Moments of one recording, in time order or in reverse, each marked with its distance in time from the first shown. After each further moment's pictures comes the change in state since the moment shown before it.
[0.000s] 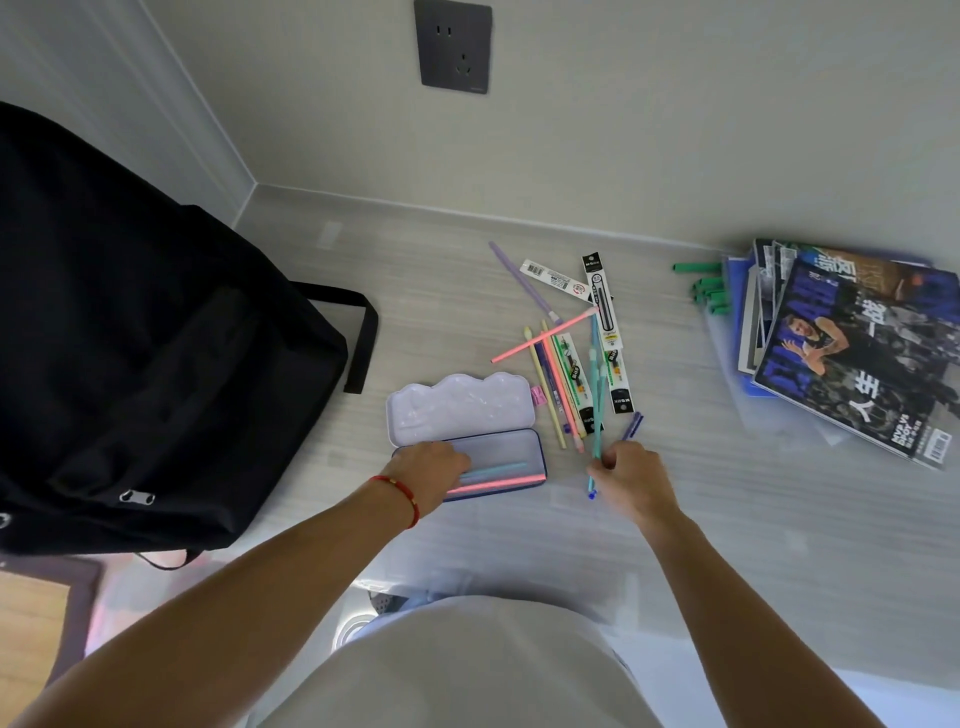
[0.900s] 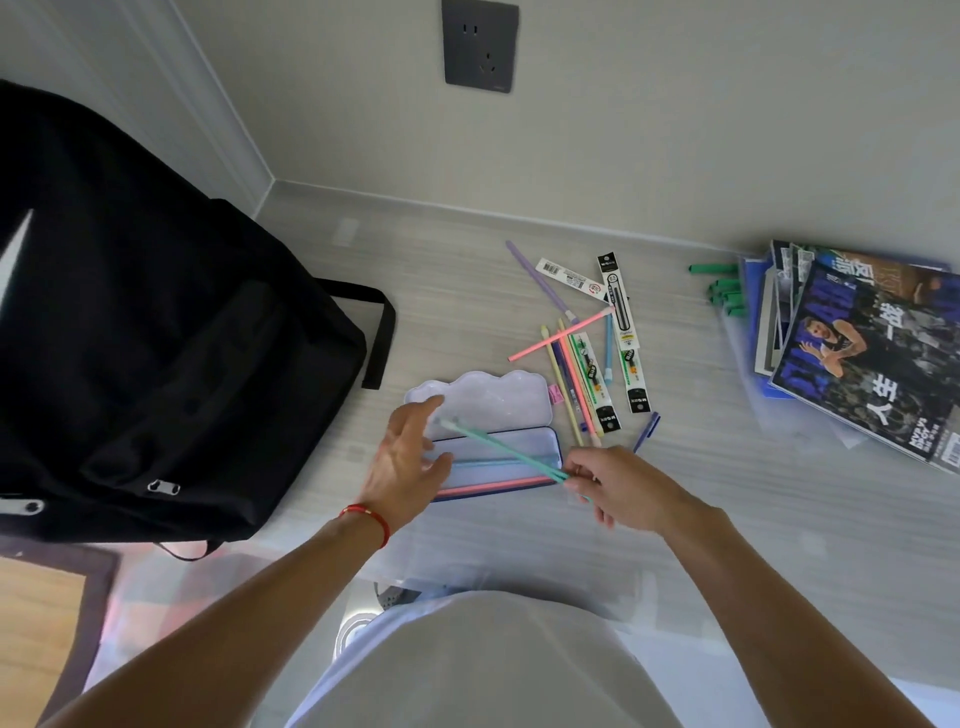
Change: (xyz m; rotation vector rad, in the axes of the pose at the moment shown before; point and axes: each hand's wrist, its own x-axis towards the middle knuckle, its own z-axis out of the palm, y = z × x) left_hand -0.043 -0.023 0.017 -0.968 0.596 -0.190; right_hand -0.028 -0.029 -0.014 -0.090 -0.350 -0.485
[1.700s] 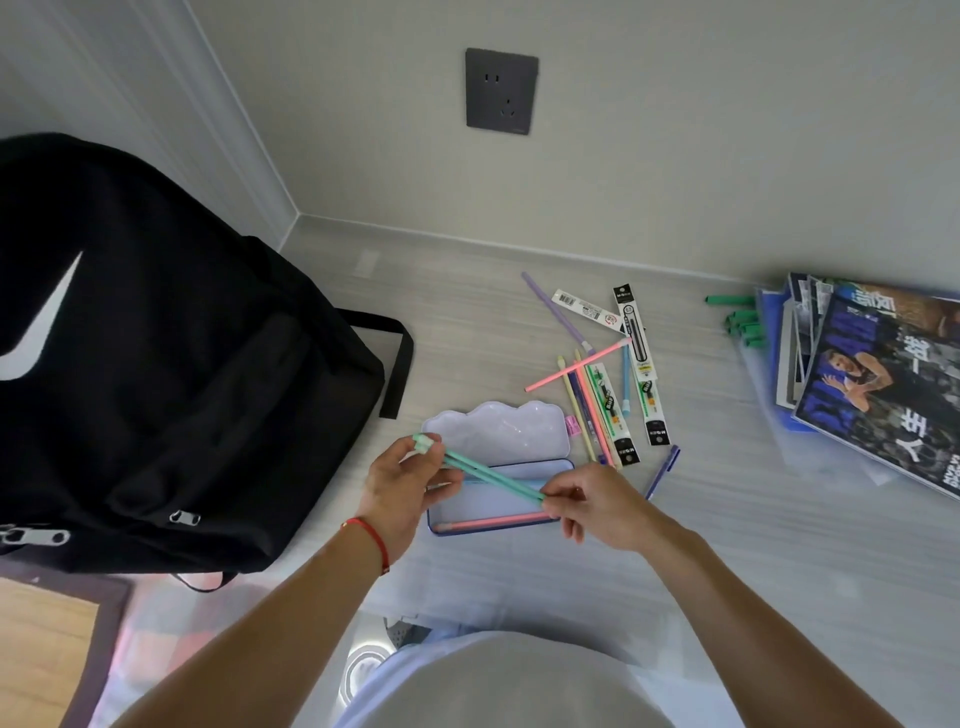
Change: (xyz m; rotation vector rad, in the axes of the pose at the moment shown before) left_hand 0.014 0.005 -0.010 -0.993 0.111 -0.473; right_hand 0.032 -0.030 0.013 0.332 0.003 -0.047
